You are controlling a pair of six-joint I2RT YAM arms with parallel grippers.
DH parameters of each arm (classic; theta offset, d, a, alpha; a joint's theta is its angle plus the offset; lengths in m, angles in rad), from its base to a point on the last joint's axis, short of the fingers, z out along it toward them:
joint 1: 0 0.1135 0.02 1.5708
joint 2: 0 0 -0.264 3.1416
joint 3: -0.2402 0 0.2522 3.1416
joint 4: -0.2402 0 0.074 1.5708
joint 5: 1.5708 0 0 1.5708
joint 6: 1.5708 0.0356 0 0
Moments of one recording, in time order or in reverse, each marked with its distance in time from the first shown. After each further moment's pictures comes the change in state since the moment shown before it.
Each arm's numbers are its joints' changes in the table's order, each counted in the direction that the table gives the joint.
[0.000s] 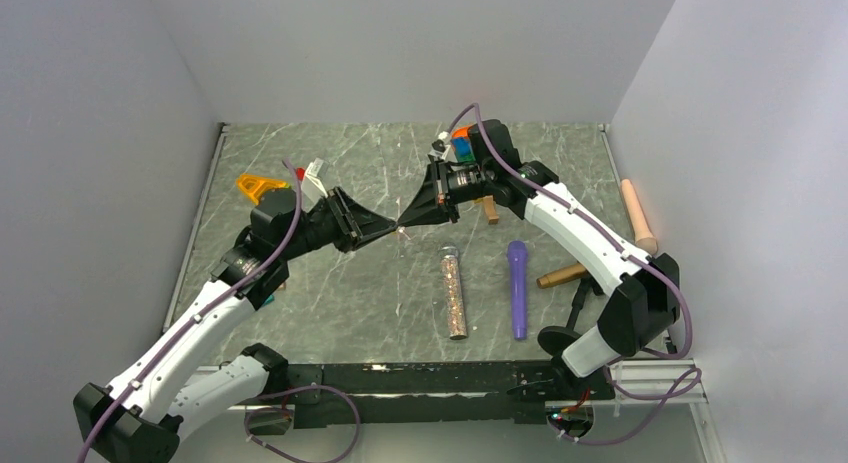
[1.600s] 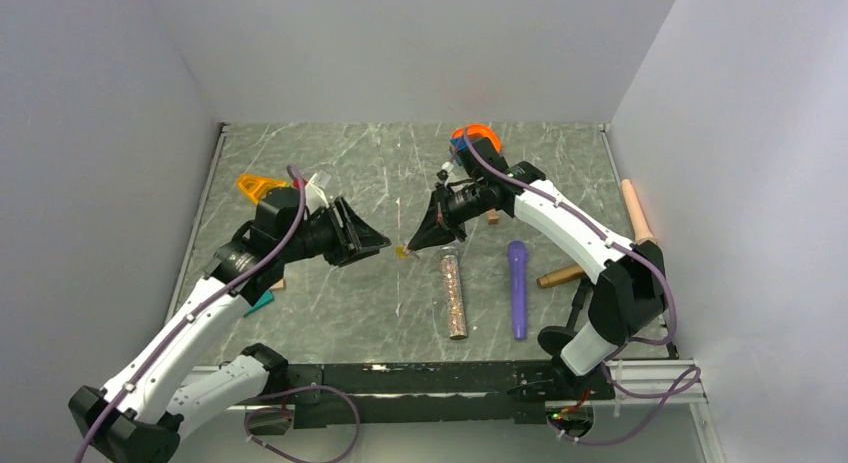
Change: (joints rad) left arm 0.000 0.000 -0.085 -0.345 -0.038 0.130; right arm 0.000 -0.071 0.013 -0.312 0.097 -0.113
